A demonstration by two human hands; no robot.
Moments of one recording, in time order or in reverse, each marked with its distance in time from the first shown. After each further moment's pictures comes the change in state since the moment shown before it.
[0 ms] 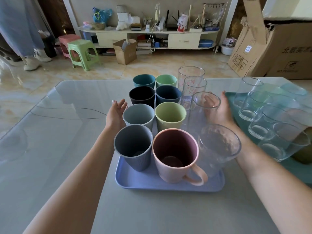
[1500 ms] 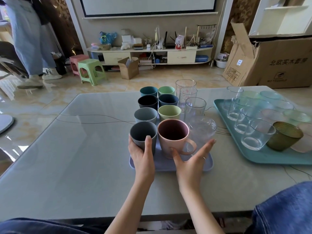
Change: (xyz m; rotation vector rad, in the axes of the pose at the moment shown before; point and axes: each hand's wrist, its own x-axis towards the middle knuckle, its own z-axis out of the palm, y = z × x) left_hand -0.187 -0.074 0.013 0.376 0.217 0.447; right_hand -0.216 0.099 0.042 -0.717 0.394 -0.521
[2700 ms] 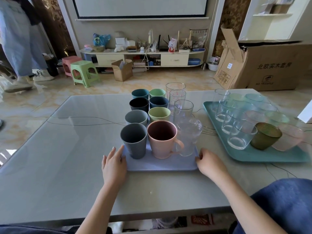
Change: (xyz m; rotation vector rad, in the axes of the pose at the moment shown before) left_hand 0.028 -0.022 -0.066 1.003 -0.188 0.127; right_hand 0.076 0.022 -0.085 -0.820 -0.562 0.125
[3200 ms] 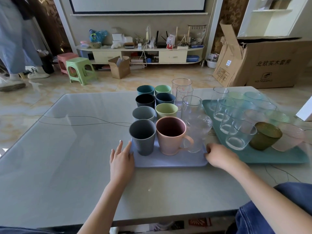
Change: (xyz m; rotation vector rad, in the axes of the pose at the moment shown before) left_hand 0.005 0.035 0.018 0.011 -0.040 0.115; right_hand 0.022 0.012 -0.043 -0.221 -0.134 0.029
